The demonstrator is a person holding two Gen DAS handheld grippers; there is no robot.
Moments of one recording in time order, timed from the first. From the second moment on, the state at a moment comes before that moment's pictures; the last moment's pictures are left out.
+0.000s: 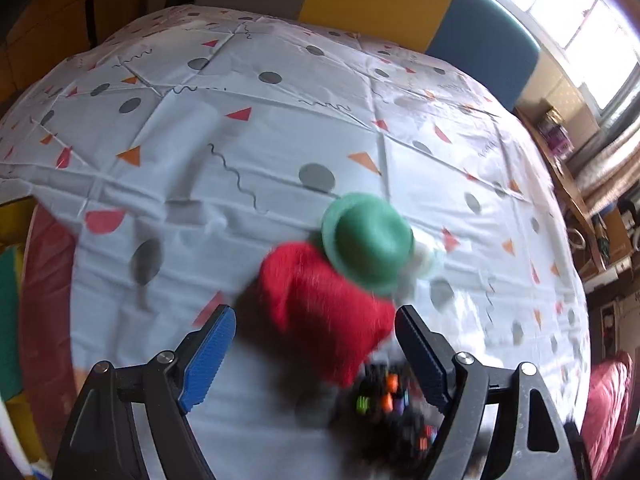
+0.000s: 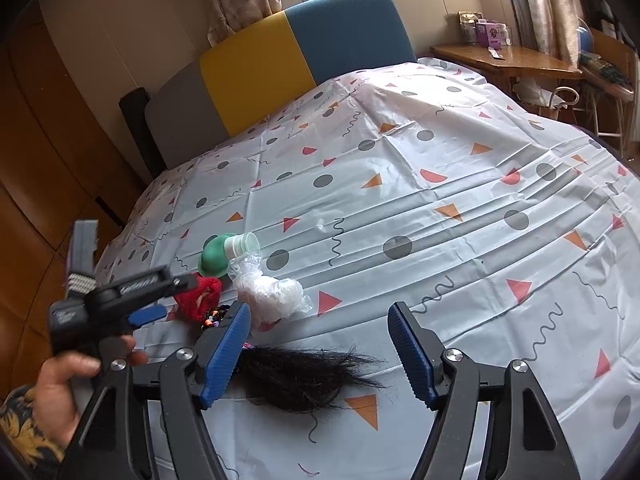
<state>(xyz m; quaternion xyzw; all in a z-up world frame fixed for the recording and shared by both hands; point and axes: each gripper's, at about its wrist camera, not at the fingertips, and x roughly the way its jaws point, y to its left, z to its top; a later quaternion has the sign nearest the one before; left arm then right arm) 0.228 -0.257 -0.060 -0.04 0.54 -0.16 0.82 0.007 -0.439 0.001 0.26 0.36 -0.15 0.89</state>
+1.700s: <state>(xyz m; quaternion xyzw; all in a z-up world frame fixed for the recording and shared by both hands) 0.072 -0.192 -0.080 0.05 0.49 -0.28 0.82 0.116 -0.329 -0.074 0.00 0.53 0.03 0.85</state>
